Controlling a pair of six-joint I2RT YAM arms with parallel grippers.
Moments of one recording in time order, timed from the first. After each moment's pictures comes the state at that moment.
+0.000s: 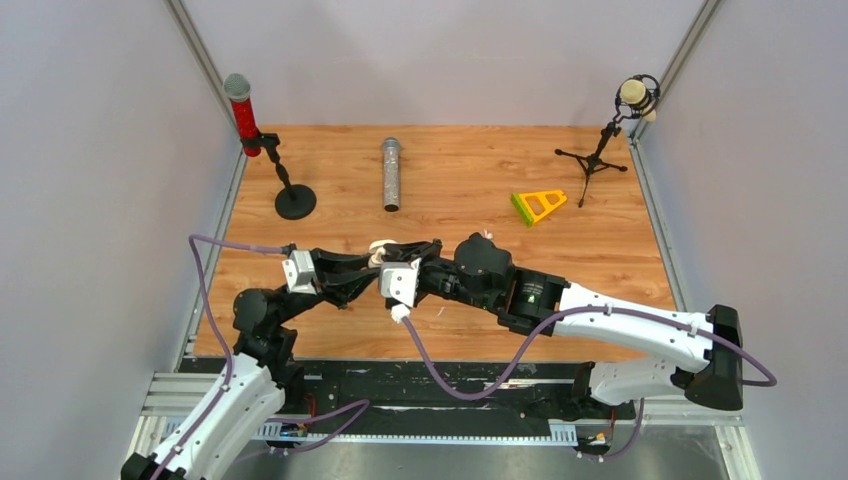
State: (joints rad) left arm -0.38 0.51 0.26 0.71 0.74 -0.29; right arm 1.23 1.24 1.11 -0.02 0.02 -0.82
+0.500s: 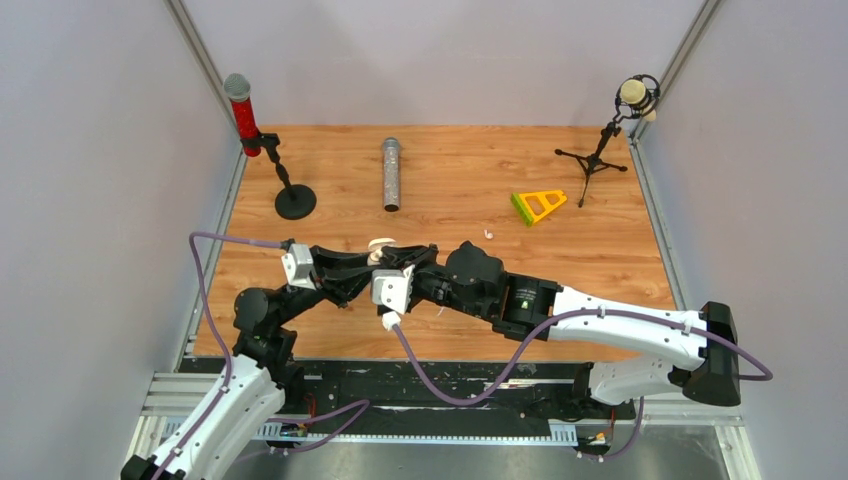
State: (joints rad) left arm -0.38 0.49 0.26 0.67 0.68 -0.37; right arm 1.28 1.26 1.11 0.00 0.13 -0.85
